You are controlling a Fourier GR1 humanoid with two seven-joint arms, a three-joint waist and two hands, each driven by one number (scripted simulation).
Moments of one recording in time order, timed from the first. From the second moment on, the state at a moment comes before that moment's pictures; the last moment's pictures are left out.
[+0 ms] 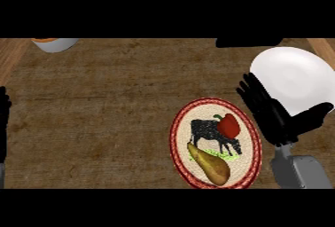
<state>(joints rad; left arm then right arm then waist) -0.03 0.54 0.04 -1.41 0.04 0.36 0.01 -0.20 -0.19 0.05 -1.48 -0.40 0.10 0.11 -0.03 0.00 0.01</state>
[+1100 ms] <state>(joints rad) -0.04 0.34 -0.09 -1.35 0.17 0.08 -0.14 -0.08 -0.12 0.35 -1.52 0.34 -0.44 -0.21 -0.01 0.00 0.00</state>
